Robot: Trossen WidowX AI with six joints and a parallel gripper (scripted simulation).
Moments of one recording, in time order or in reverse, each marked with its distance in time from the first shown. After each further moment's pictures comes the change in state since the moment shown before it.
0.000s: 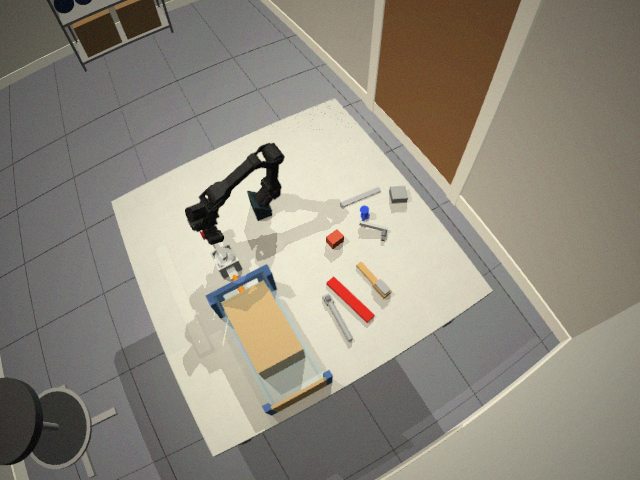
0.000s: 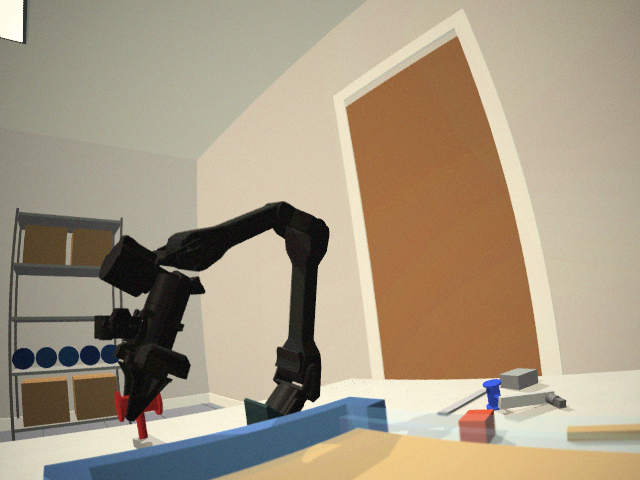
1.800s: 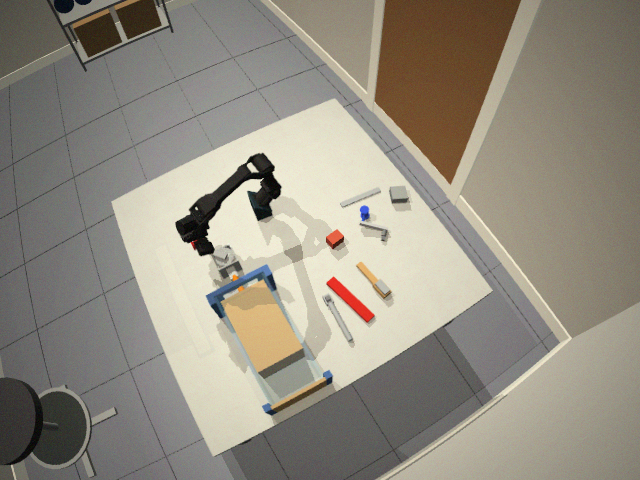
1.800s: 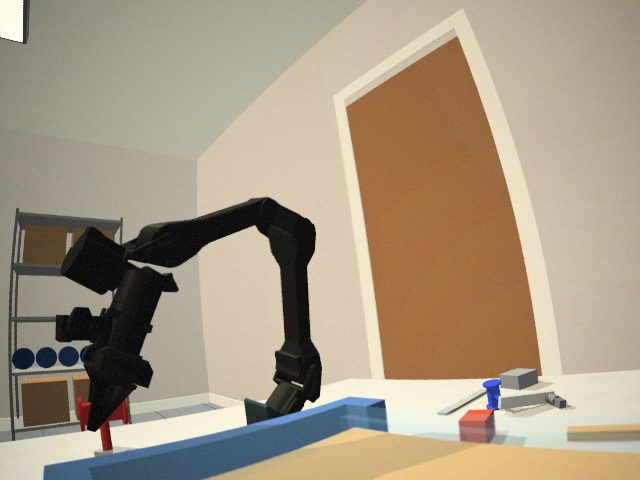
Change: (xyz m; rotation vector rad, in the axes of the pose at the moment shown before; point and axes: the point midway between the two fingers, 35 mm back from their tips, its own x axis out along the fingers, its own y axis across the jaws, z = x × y) arm 0.019 0.025 0.048 0.012 -0.006 -0.015
